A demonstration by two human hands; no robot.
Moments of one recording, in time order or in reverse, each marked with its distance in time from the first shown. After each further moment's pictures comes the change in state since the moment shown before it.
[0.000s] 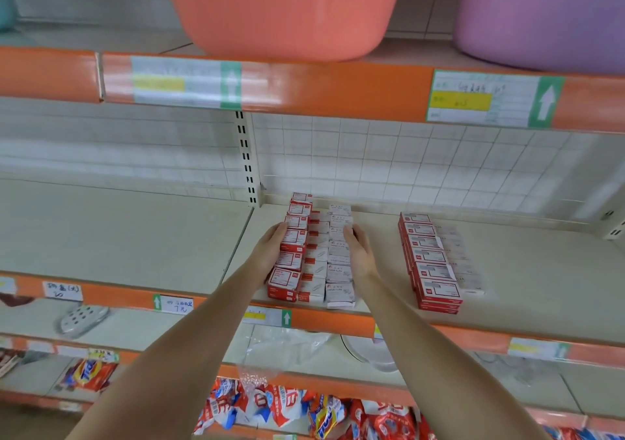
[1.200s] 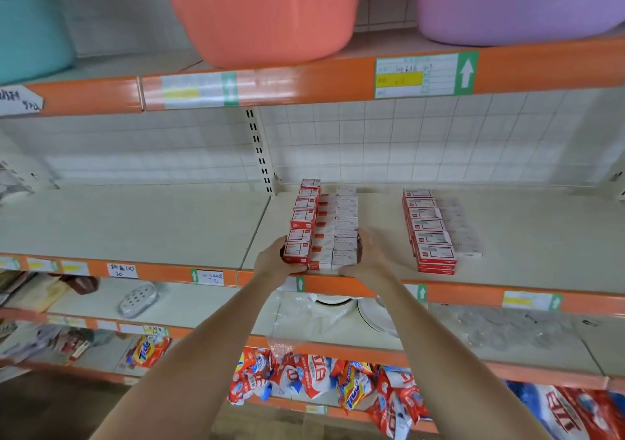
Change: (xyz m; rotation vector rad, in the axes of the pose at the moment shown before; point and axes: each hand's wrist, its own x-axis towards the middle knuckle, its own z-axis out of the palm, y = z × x) left_hand -0.093 -0.012 0.004 0.744 0.151 0.064; right_hand -0.048 0.038 -0.036 -0.377 -0.213 -0.172
